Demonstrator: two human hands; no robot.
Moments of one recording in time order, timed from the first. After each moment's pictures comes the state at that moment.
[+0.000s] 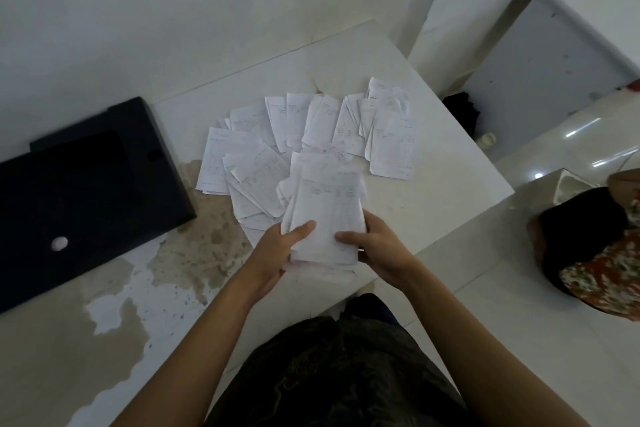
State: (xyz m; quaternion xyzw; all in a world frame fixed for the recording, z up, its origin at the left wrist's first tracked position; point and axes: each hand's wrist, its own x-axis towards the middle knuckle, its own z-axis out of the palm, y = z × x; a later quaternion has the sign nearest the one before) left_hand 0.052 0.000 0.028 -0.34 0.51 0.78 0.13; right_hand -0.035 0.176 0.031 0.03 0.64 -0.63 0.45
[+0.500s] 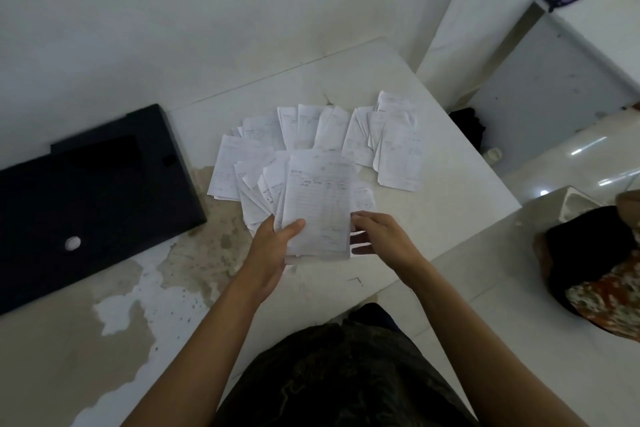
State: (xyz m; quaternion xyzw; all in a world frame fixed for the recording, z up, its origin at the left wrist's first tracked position) left_hand 0.053 -0.012 0.048 -0.37 0.49 0.79 0.02; right_hand -0.046 0.159 0.061 -0.03 0.77 -0.51 0.39
